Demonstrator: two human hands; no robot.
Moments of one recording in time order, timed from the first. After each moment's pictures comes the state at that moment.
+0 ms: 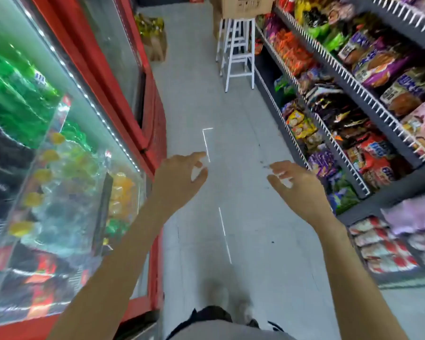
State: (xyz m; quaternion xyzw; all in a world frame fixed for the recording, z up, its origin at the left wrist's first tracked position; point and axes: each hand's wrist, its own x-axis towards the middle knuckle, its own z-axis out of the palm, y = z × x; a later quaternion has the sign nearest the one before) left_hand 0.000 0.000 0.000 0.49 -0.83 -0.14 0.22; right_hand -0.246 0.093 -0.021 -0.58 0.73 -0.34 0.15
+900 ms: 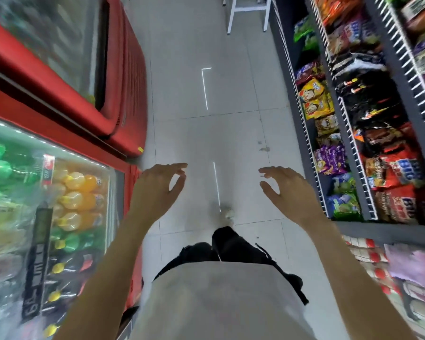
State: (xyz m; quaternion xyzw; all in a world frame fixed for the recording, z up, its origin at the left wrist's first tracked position) left_hand -0.110 -0.229 -0.109 0.53 -0.82 -0.19 0.12; right_hand -0.396 -0.154 -0.115 -0.66 0.71 -0.12 0.19
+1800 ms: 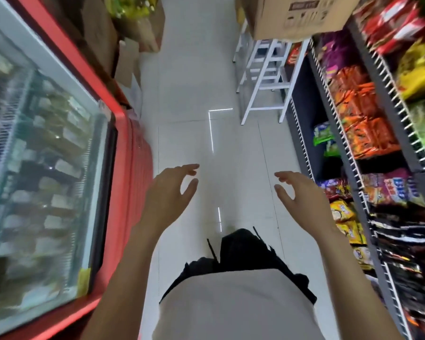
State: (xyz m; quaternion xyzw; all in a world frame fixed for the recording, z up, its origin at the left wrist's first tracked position) left_hand -0.213 -0.880 -0.065 0.56 -0.77 -0.26 0.16; right_hand -0.491 -0.813 -0.071 -0.61 0.75 -0.15 0.20
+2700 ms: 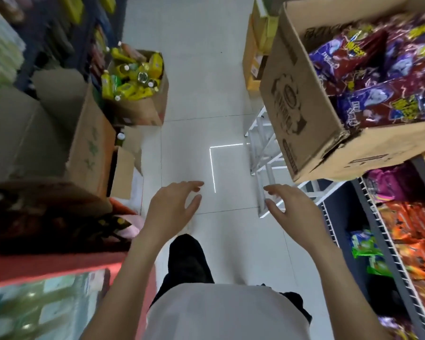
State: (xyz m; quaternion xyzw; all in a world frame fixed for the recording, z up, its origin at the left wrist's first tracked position) left_hand -0.240 -1.515 -0.086 0.52 -0.81 -0.22 0.12; right_hand -0.498 -1.441 -0.074 -0.63 0.74 -0.15 0.19
